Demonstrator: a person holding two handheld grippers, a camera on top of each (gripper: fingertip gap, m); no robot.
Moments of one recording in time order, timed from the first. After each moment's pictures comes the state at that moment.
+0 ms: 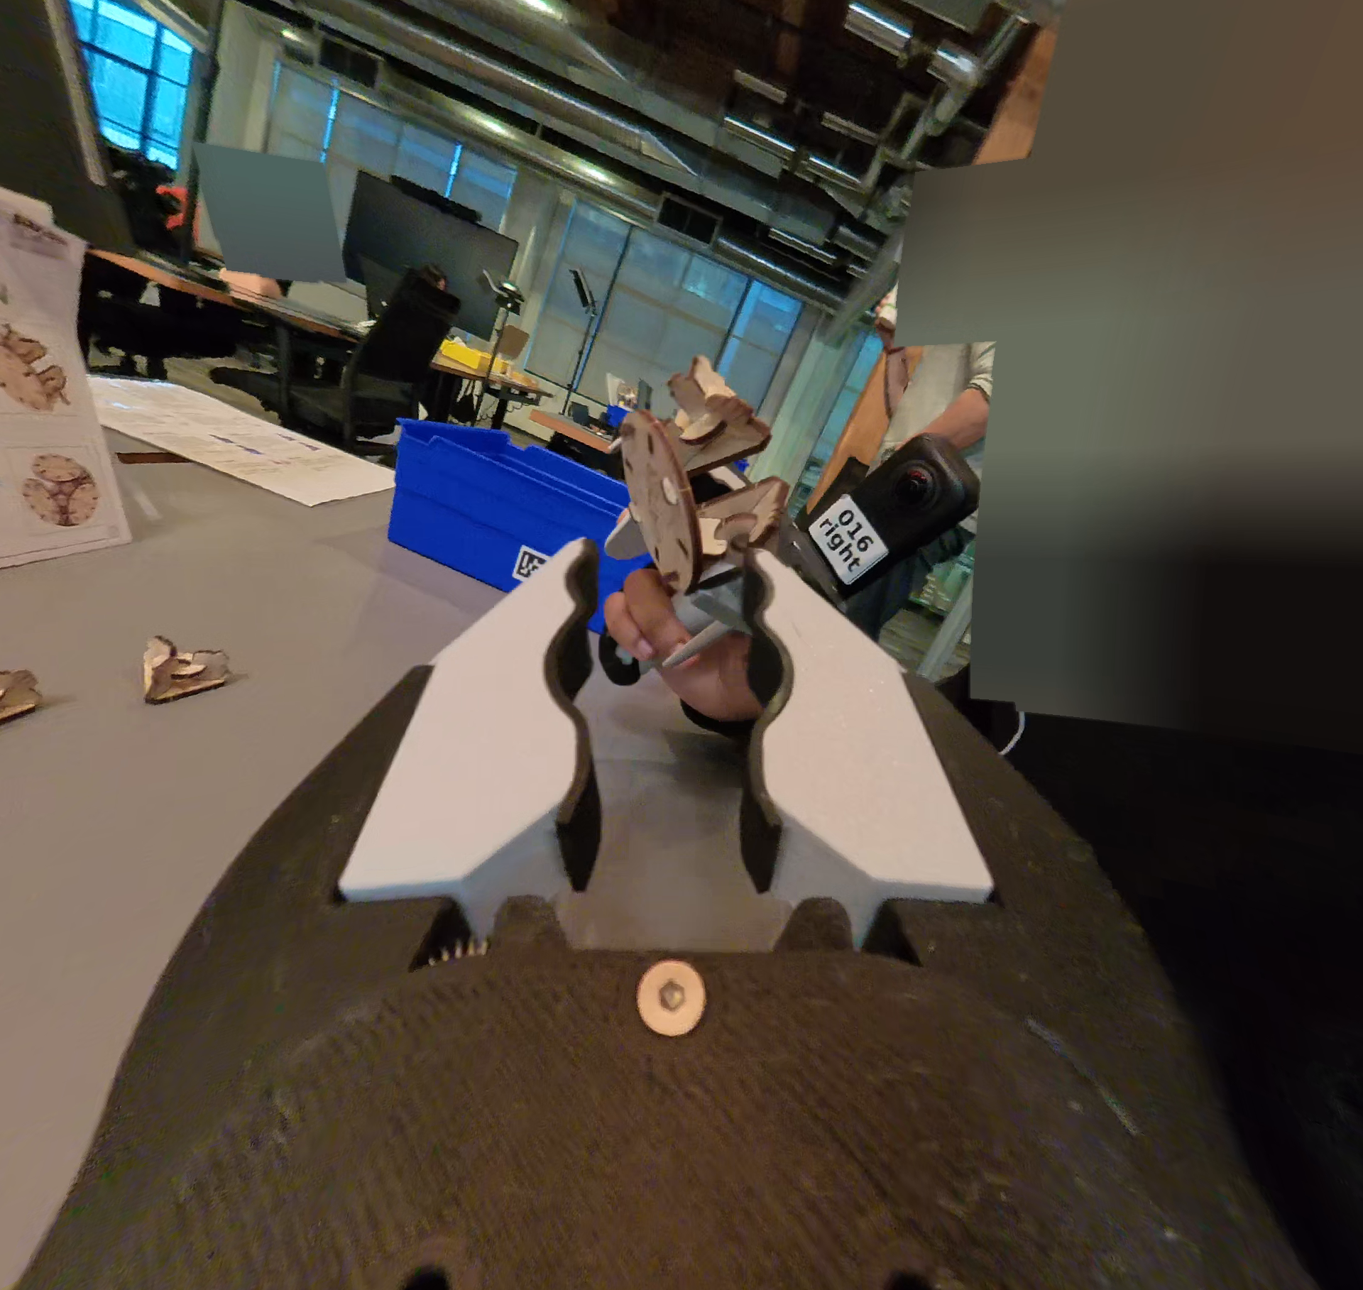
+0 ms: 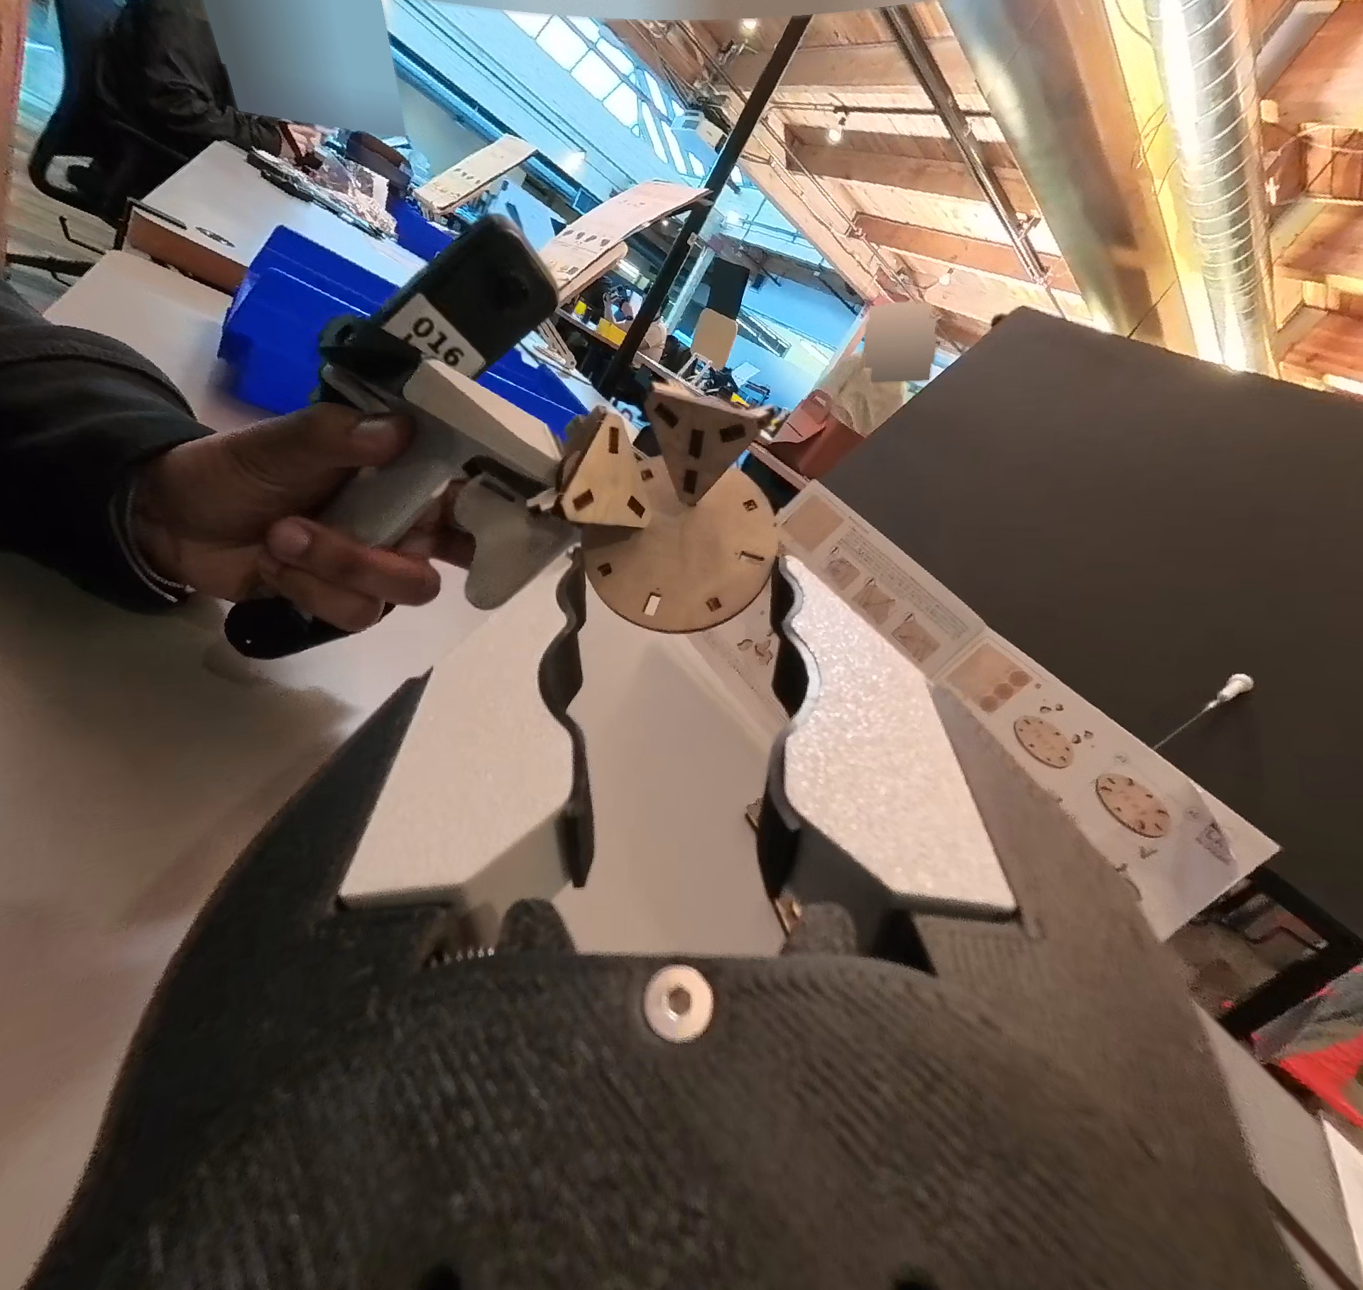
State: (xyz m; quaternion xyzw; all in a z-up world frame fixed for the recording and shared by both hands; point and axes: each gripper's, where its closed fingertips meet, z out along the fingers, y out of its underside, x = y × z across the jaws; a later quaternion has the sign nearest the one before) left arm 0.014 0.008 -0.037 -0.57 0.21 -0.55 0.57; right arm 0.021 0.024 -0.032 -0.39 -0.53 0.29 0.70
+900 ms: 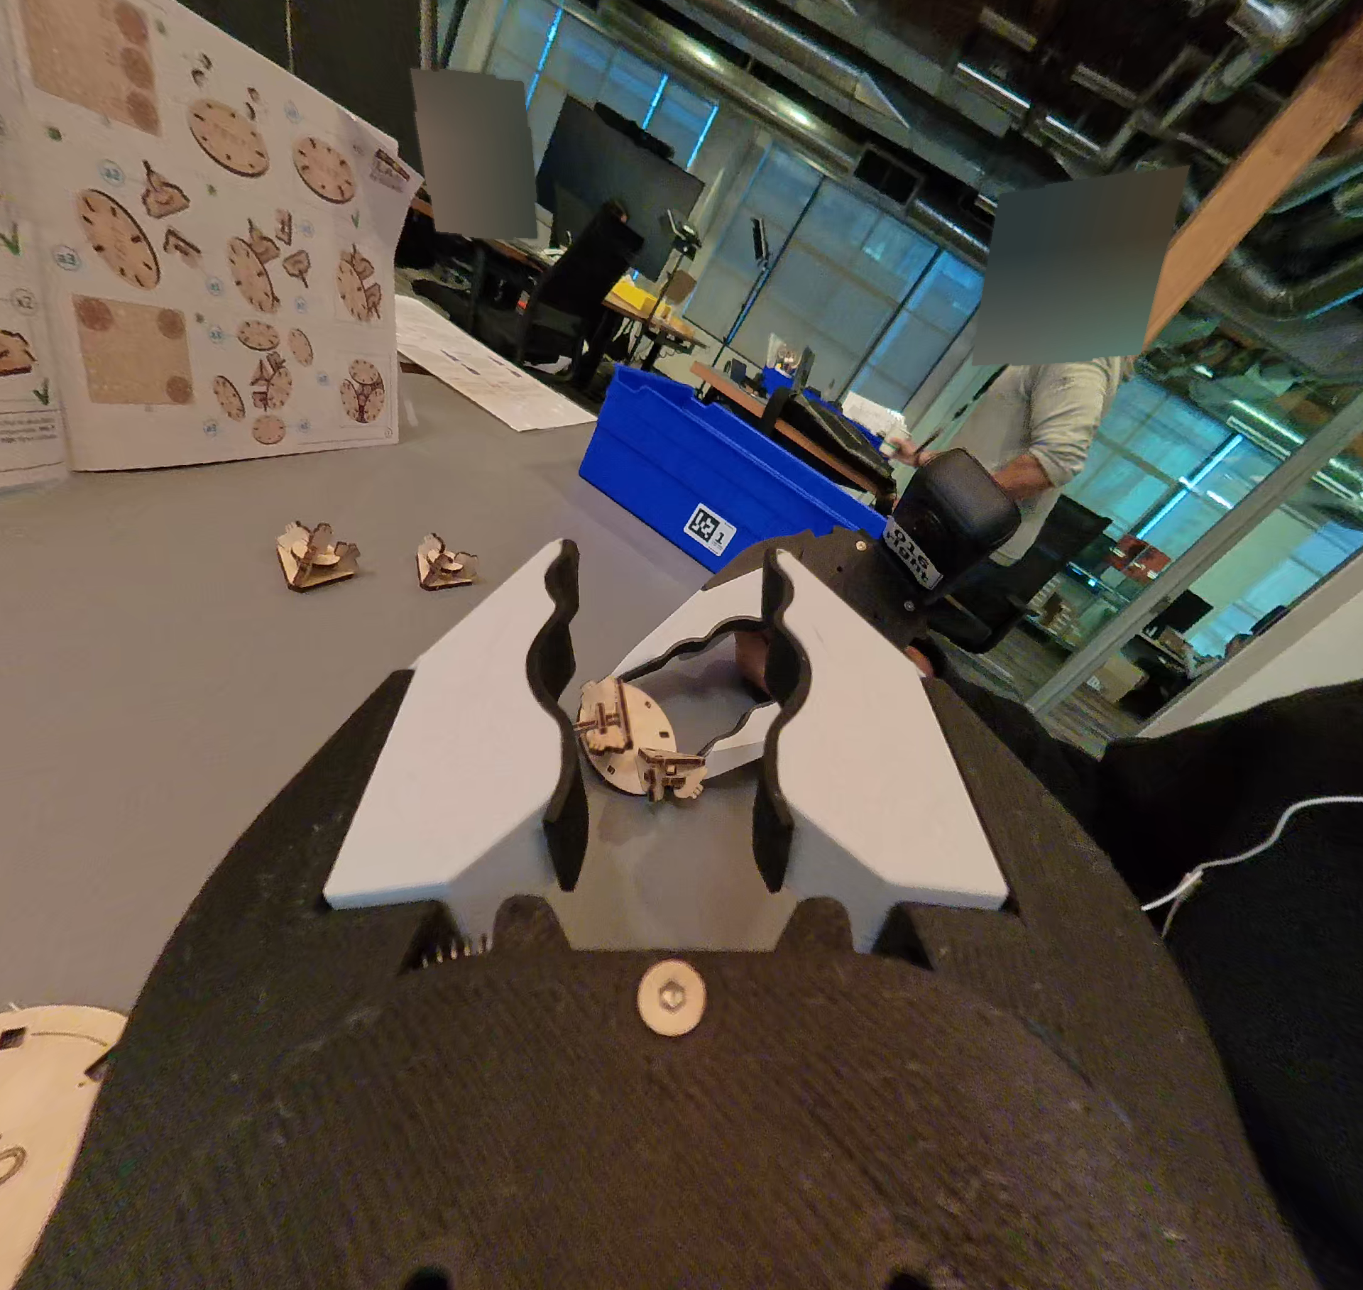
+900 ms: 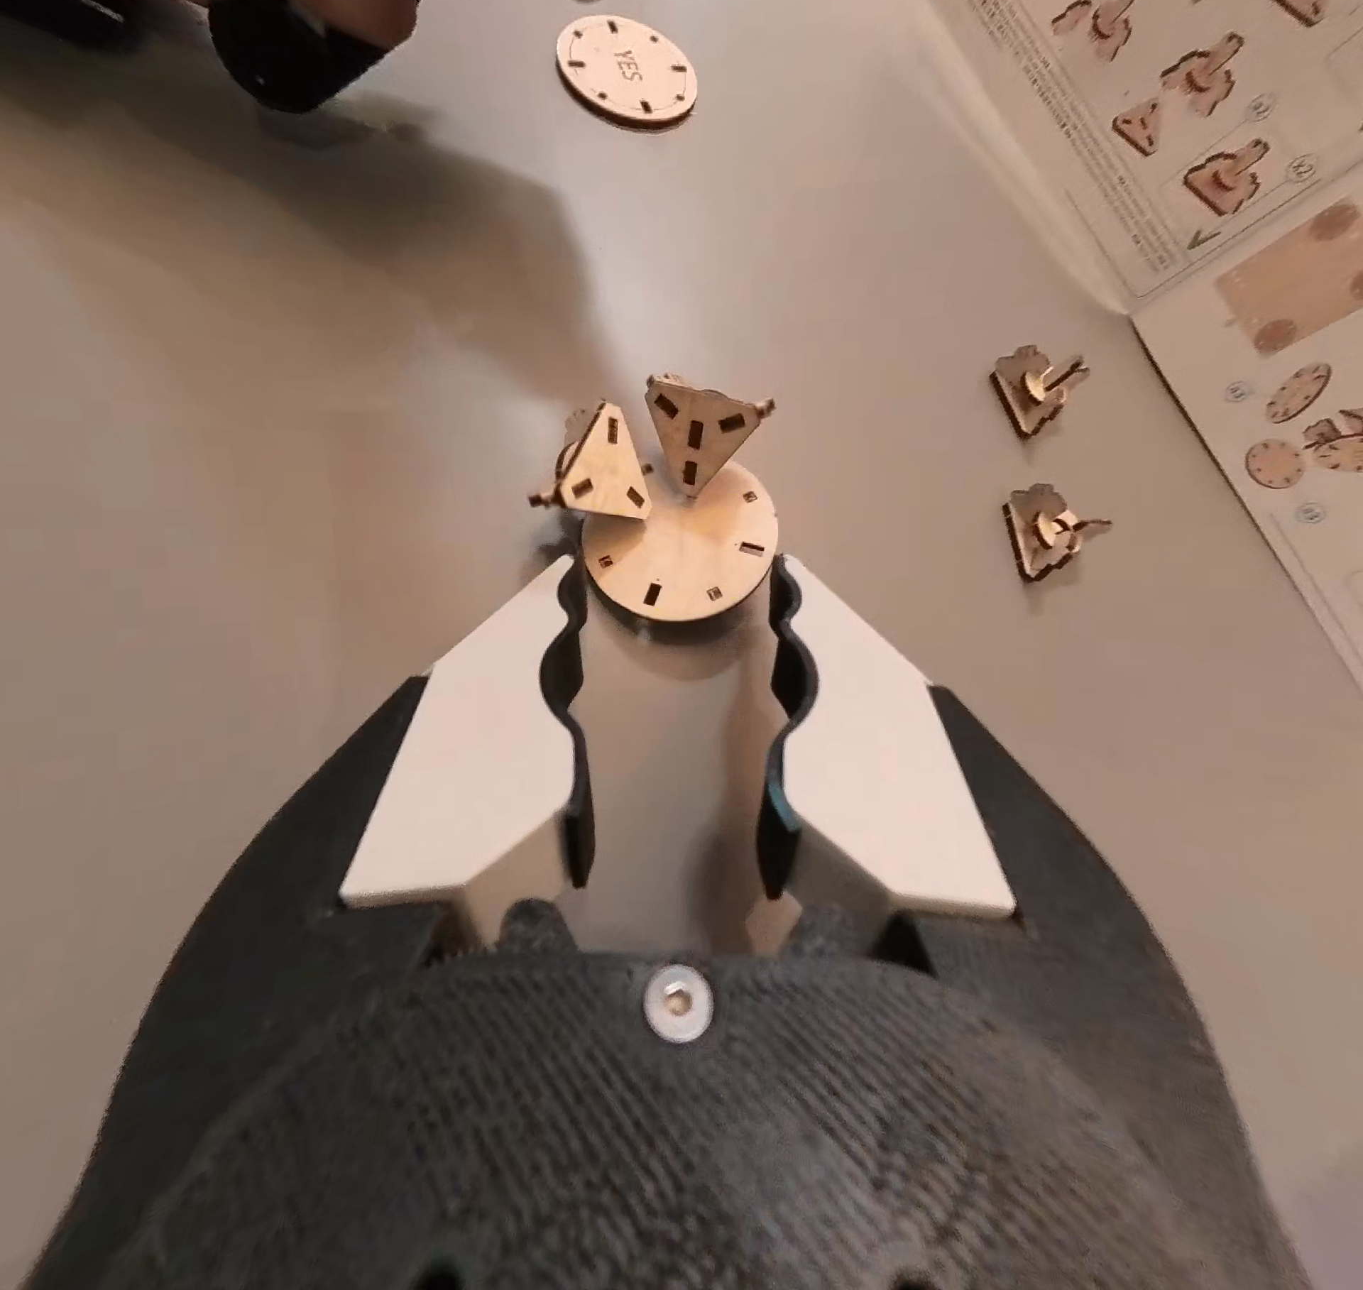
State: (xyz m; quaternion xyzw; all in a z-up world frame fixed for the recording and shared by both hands) left arm -0.030 0.065 -0.073 -0.66 0.13 -0.49 0.55; right arm 0.033 0.064 -0.183 -0.62 -0.65 0.21 0.38
